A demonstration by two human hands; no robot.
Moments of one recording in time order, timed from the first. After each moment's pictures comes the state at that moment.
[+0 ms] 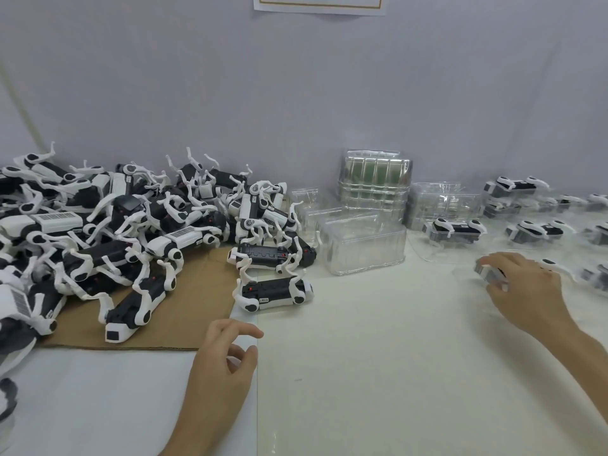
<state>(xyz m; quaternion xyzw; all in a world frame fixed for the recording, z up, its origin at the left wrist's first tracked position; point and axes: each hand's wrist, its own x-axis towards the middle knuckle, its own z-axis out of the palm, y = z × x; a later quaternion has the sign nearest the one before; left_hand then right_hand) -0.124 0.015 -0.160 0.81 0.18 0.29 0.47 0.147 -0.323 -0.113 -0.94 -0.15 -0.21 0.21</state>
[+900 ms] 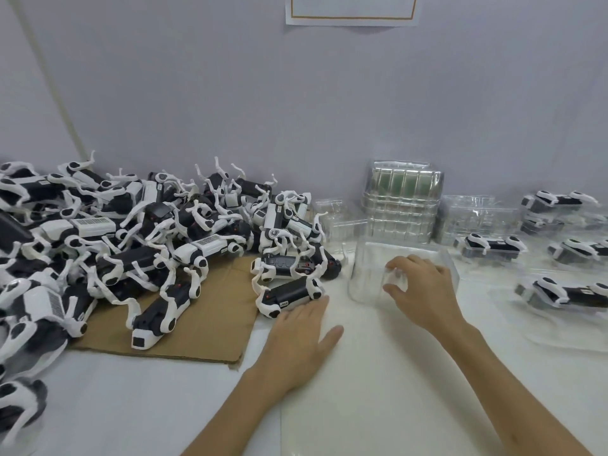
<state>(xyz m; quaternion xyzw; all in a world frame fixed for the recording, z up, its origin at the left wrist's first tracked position) -0.028 0.022 -0.164 0.98 0.07 0.12 0.17 0.129 -0.159 -0.126 -0.91 -0.30 -0.17 0.24</state>
